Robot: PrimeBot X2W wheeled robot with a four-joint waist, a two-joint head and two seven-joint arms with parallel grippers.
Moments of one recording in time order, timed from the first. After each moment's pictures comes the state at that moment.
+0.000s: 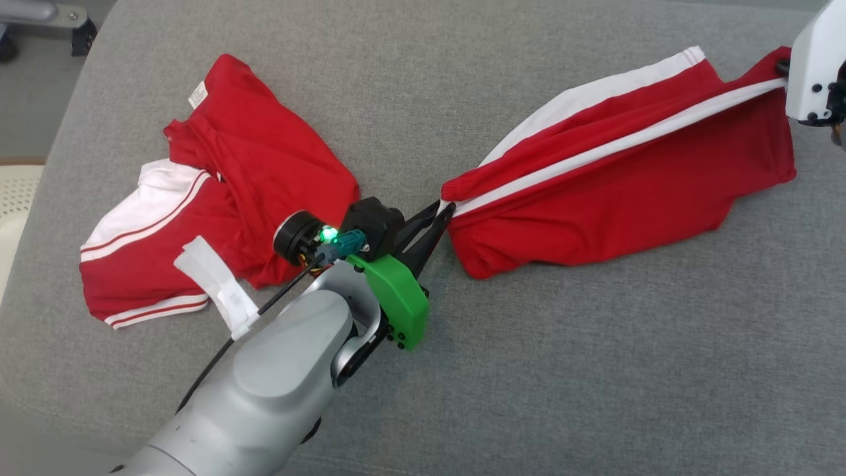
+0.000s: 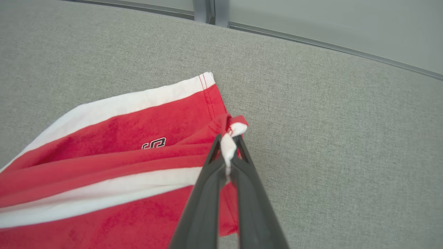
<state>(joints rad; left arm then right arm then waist) -0.77 0.15 -0.97 0.61 -0.67 -0.08 -0.18 -1.04 -0.48 0.22 0.73 0.45 0.13 0.80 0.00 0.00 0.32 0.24</state>
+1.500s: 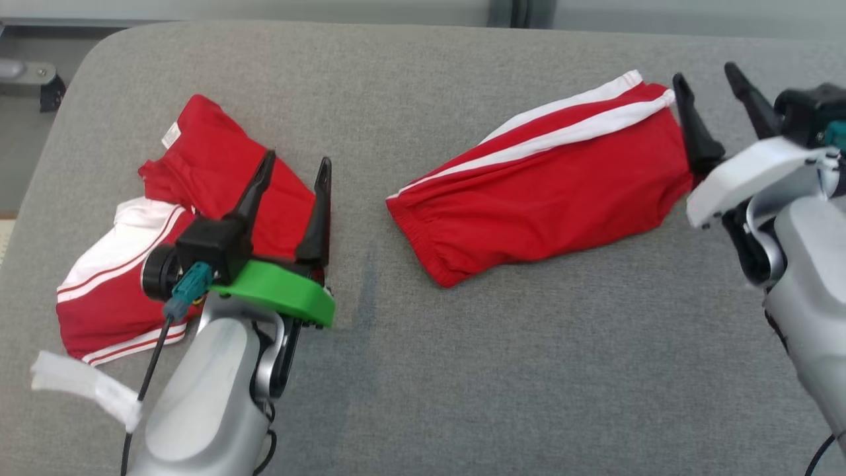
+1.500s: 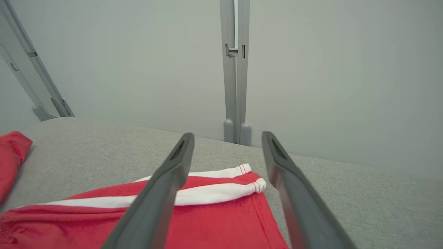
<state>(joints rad) -0.50 0.14 -0.41 0.37 -0.43 0.01 -0.26 -0.76 -0.40 0.36 0.68 0.51 0.13 -0.24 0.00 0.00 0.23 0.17</state>
